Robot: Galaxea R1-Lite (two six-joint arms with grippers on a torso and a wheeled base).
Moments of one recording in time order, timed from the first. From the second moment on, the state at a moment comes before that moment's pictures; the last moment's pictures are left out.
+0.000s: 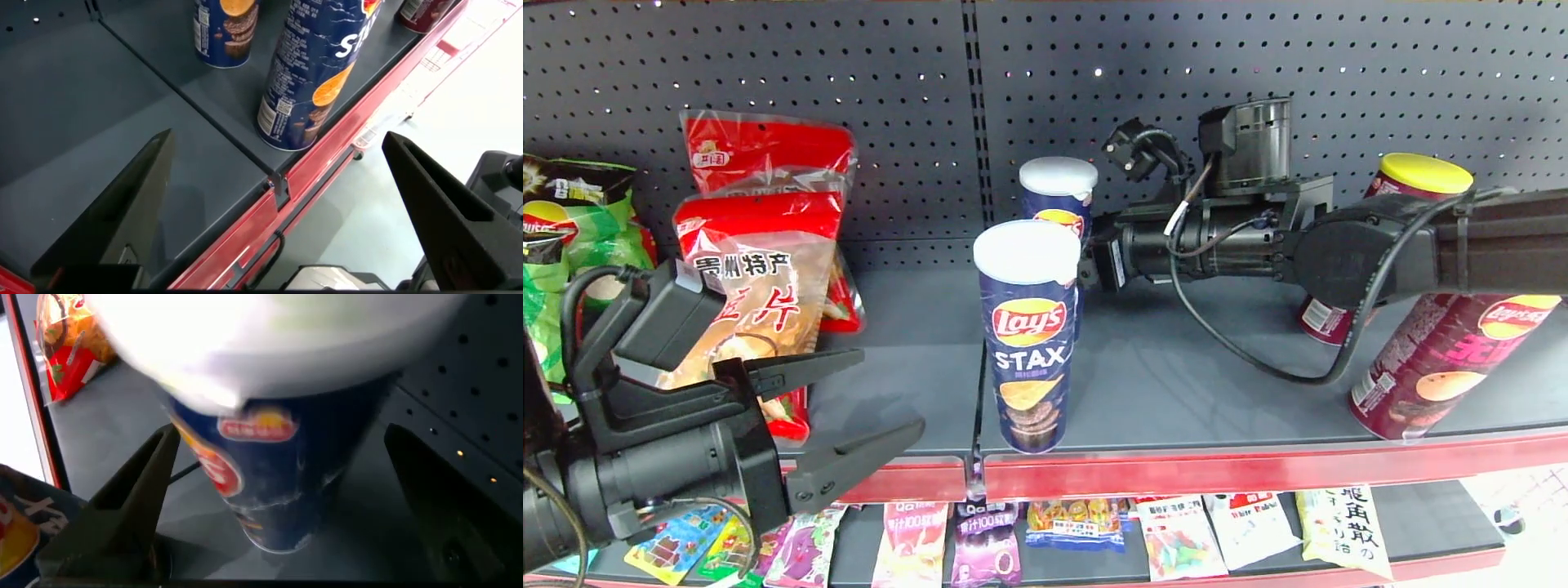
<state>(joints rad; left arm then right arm) -0.42 1.24 -0.45 -0.57 -0.42 0.00 0.57 1.99 -1.53 -0.17 0.39 -0.19</state>
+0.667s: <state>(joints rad) -0.41 1.28 -0.47 -0.57 -0.39 0.00 0.55 1.78 -1.28 -0.18 0.29 -0.19</state>
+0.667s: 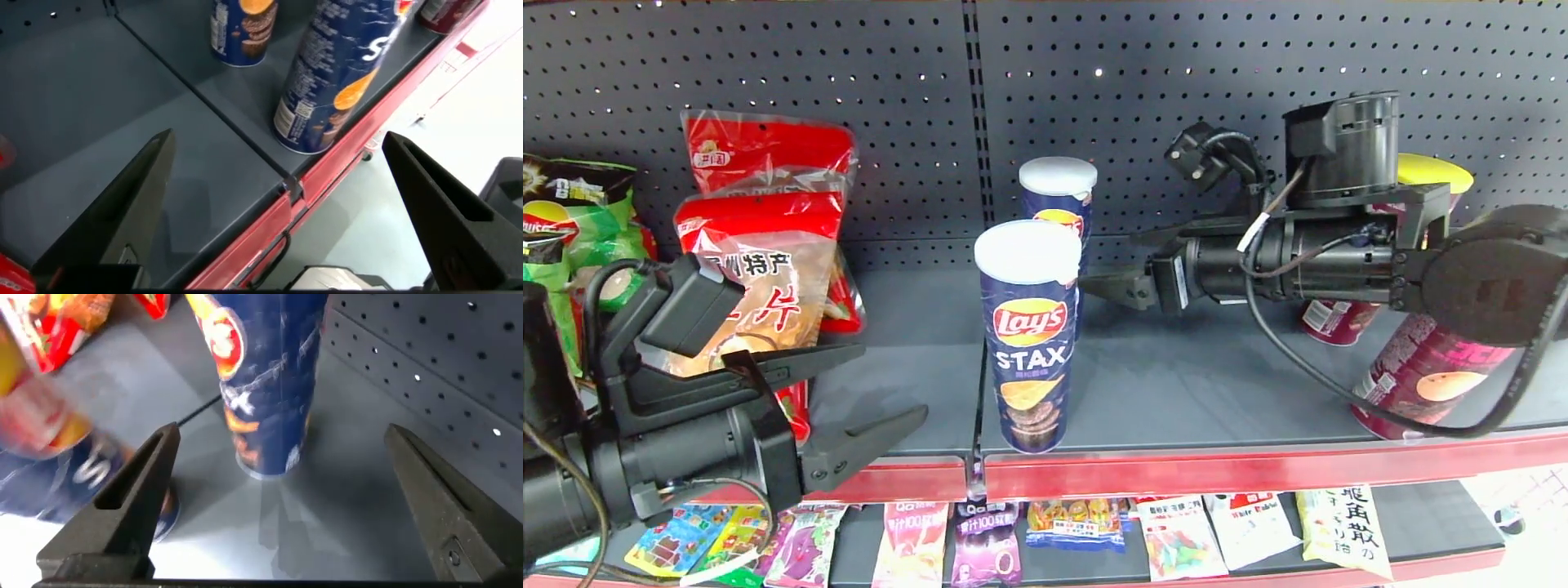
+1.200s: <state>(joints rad) -0.40 1.37 -0.54 -0.57 -0.33 0.01 0.56 1.45 -0.90 -0.18 0.35 -0.19</state>
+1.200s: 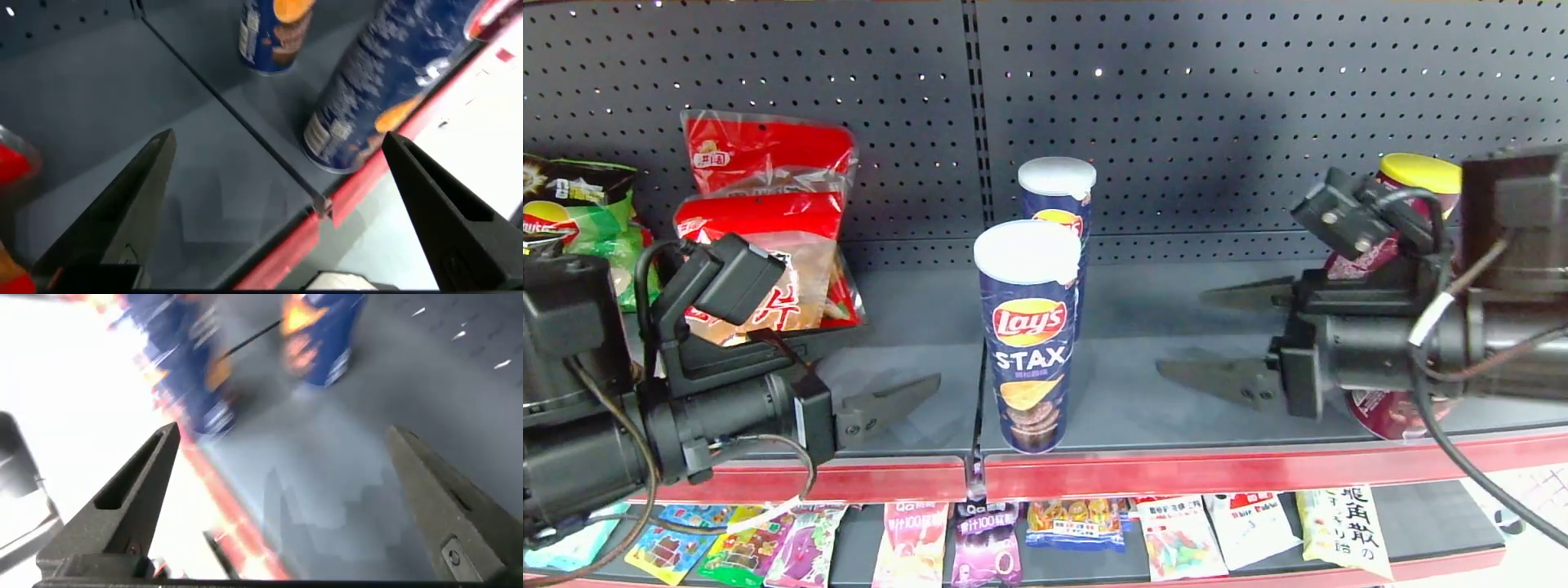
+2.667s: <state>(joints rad) -0.43 1.65 -0.66 -0.58 -0.34 0.21 0.28 0.75 -0.50 -0.18 0.29 -0.03</state>
